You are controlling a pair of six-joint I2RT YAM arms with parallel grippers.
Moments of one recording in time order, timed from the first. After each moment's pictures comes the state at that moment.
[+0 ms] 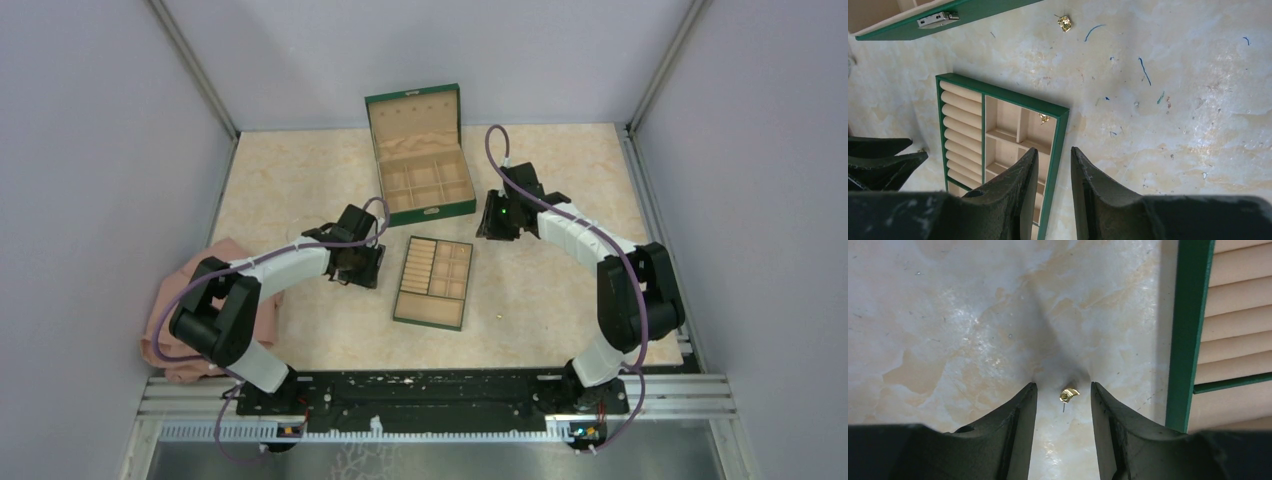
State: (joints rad) left arm -0.53 1.57 0.86 -0.44 -0.02 -0.20; right arm 0.37 1.61 1.09 -0.42 -0.15 0.50
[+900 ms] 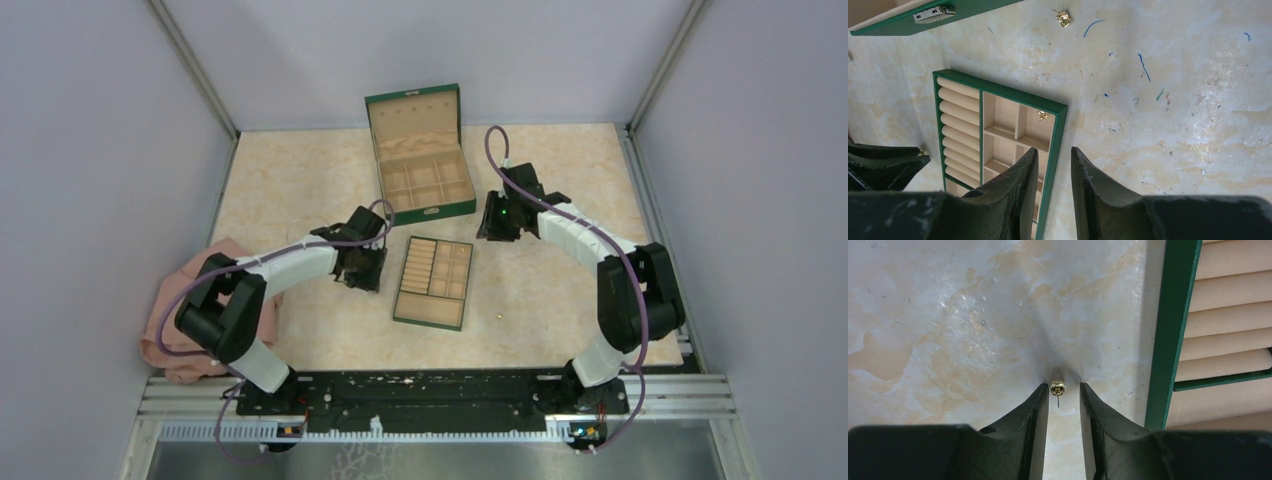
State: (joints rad) left arm -0.57 1.60 0.89 -0.49 -0.02 -0.29; right arm 0.37 1.60 1.09 -0.43 -0.16 0.49
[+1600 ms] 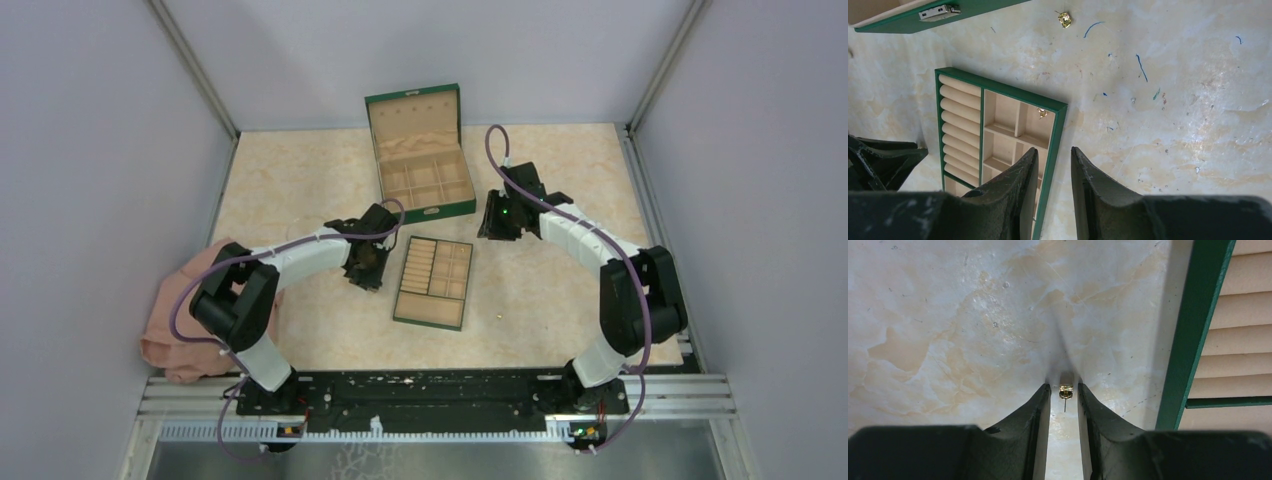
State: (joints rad) left arm -0.62 1.69 1.00 -0.61 -0.14 -0.32; right arm 0.37 1.58 1.09 -0.44 -0.15 0.47
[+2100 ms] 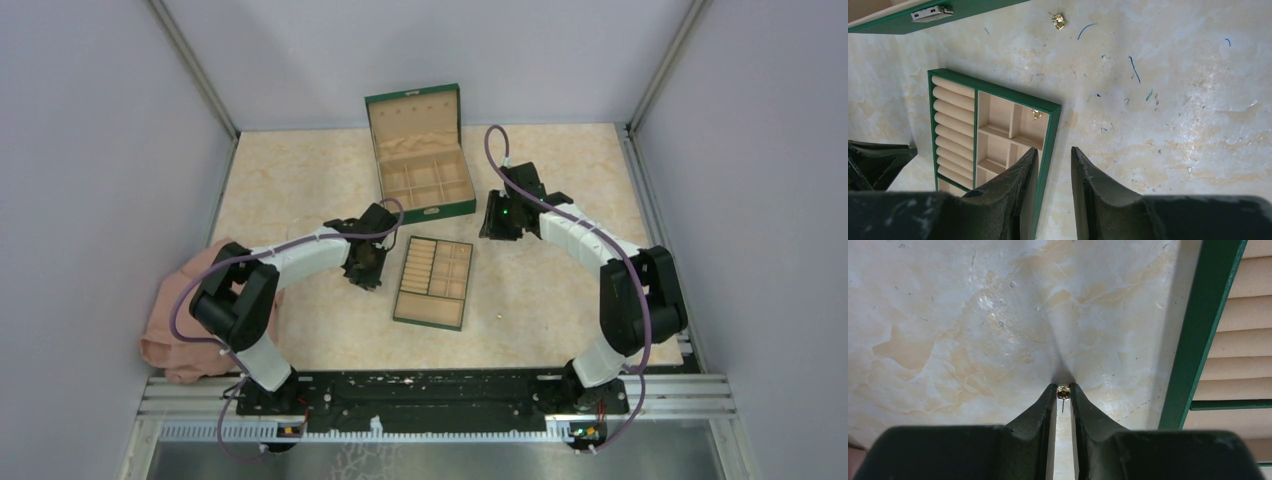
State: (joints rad) left arm -0.62 1.69 1.00 -0.61 -0.13 -0.33; right arm 0.37 1.58 1.09 -0.44 -0.13 0.46
